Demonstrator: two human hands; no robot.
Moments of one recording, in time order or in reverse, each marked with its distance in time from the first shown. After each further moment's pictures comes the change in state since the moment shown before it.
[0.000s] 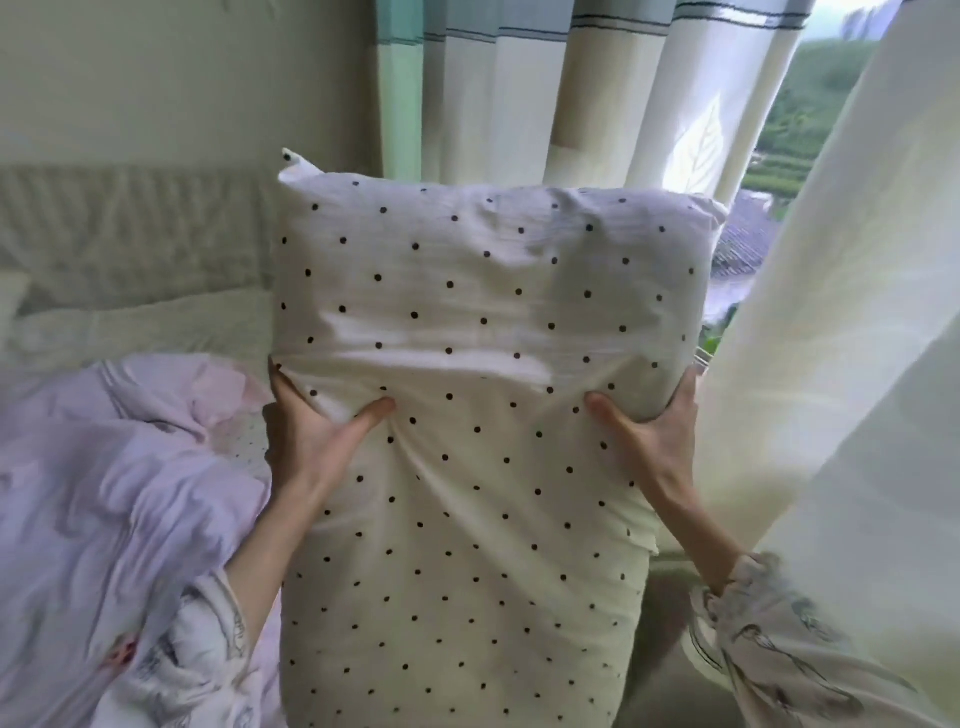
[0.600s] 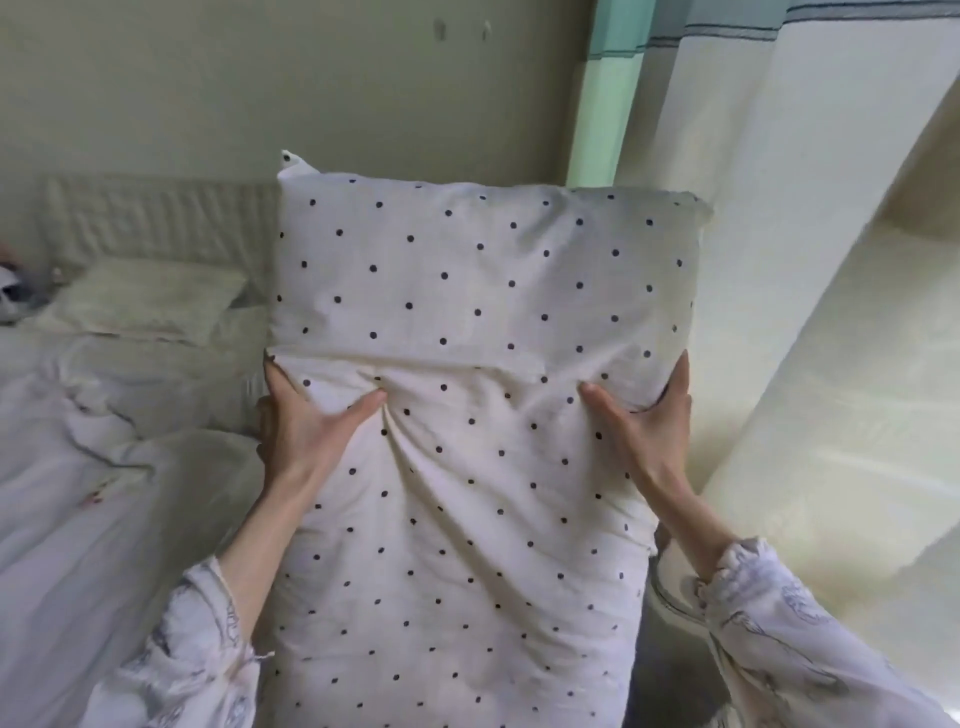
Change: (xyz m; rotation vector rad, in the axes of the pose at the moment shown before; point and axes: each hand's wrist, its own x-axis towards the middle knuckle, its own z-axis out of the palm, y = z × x) left_hand 0.260 -0.047 0.034 0.202 0.429 -0.097; right_hand 0.246 0.014 0.309 0.186 -0.374 -0.092
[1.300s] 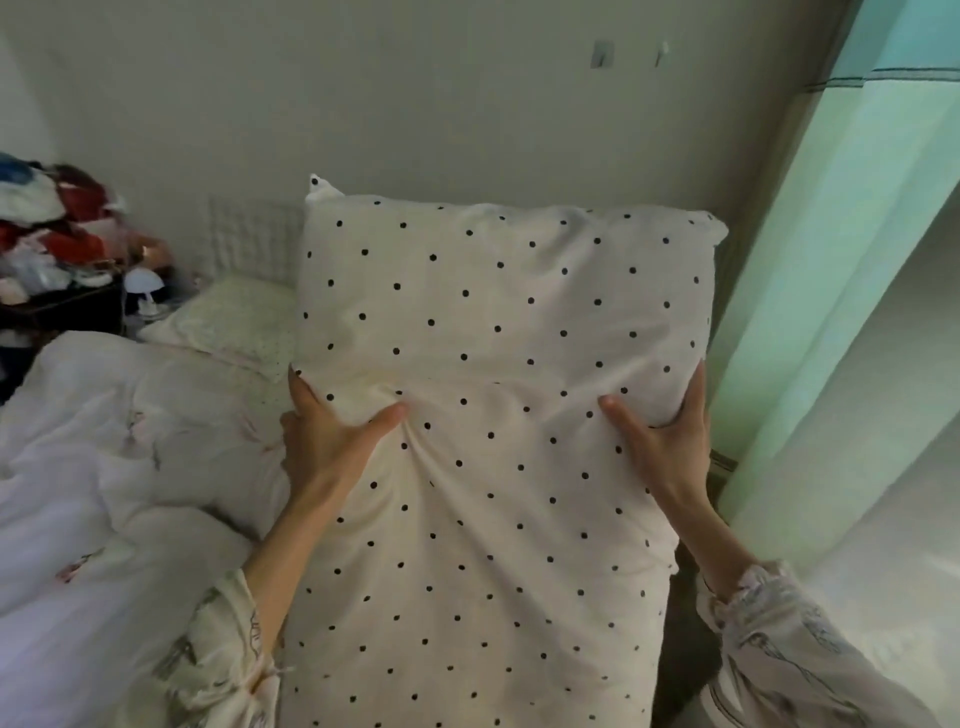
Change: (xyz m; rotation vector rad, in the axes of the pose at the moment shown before) left_hand 0.298 -0.023 0.192 0.086 0.244 -0.247; right_hand 0.354 0.068 0.269 0.048 -0.290 -0.059
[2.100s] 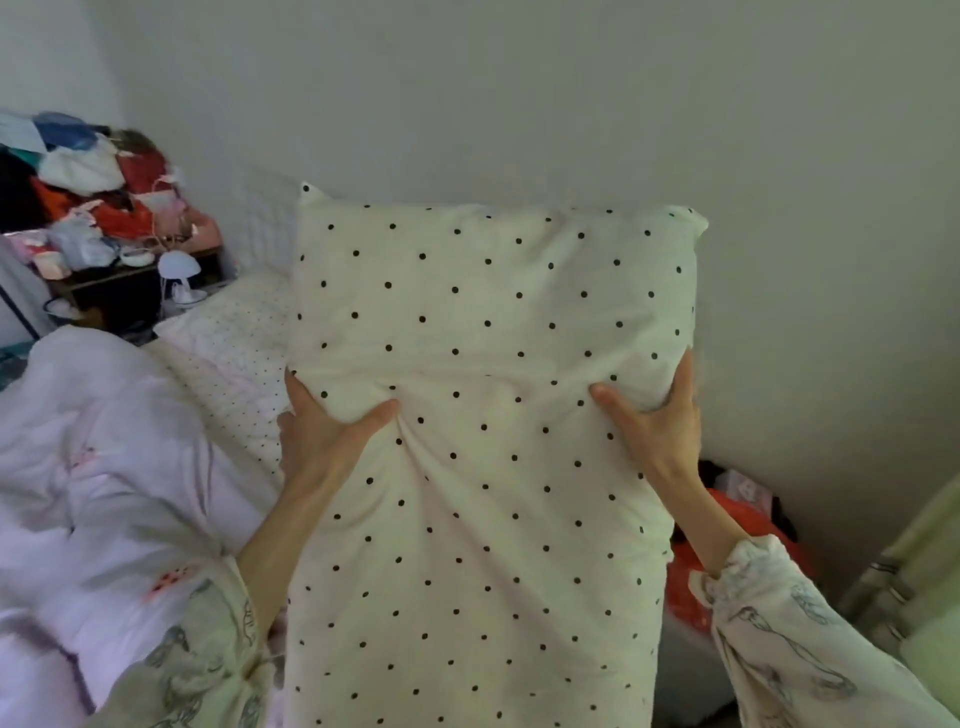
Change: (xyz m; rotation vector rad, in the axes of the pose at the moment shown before) left_hand 0.363 -0.001 0.244 0.017 0.166 -0.227; right_hand 0.420 0.094 0.297 0.037 -0.265 0.010
